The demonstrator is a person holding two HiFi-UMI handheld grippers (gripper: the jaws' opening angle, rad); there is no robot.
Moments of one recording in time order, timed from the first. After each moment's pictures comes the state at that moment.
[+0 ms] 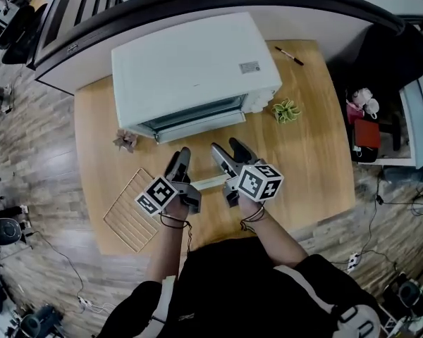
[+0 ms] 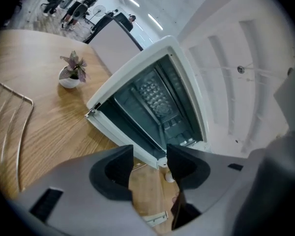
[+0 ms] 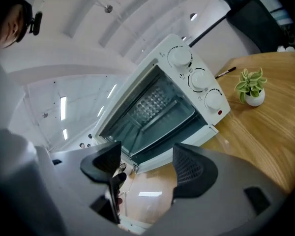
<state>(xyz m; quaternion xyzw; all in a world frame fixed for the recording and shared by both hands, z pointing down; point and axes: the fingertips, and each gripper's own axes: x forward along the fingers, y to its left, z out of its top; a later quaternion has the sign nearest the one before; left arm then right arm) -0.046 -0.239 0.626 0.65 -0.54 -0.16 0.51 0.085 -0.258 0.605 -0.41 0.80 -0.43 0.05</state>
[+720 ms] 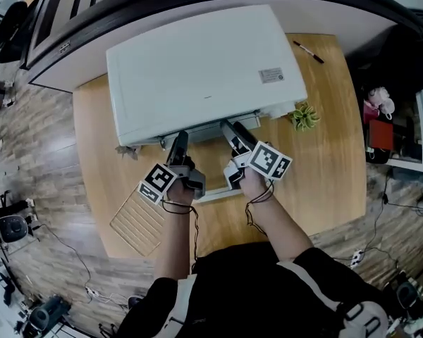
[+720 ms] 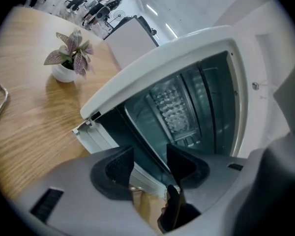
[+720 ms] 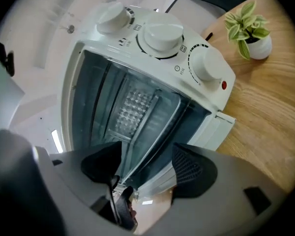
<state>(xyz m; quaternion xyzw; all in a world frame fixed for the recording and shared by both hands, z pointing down) -0.084 -0.318 0.665 0.59 -0.57 -0.22 0.53 0.075 -0.351 0.661 -0.41 0.71 -0.56 0.15</state>
